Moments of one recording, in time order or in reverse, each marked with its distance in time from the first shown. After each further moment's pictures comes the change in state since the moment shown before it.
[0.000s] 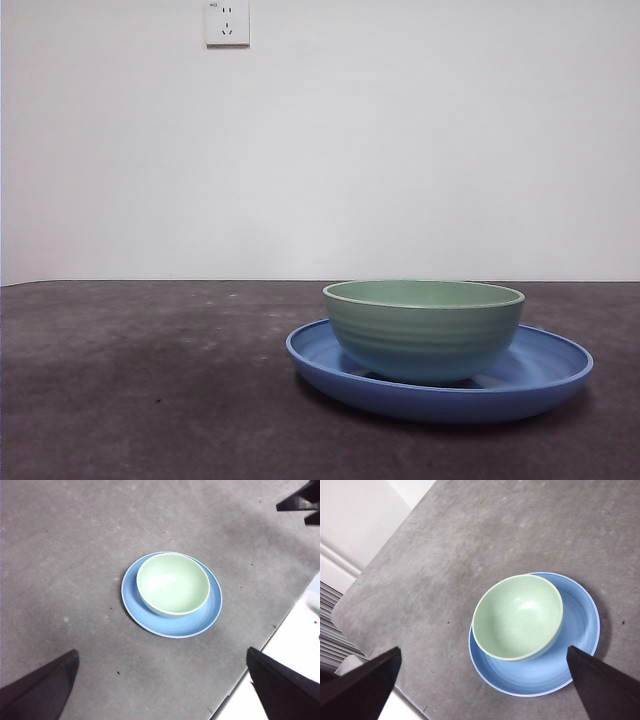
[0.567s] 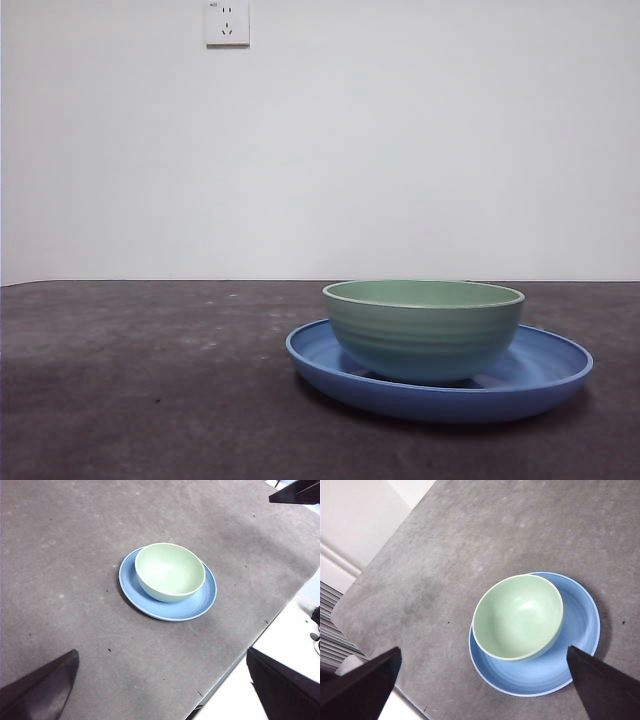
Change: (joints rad) left arm 0.000 -0.318 -0.240 0.014 0.000 -0.093; right arm 0.000 0.000 0.000 -0.001 0.000 0.006
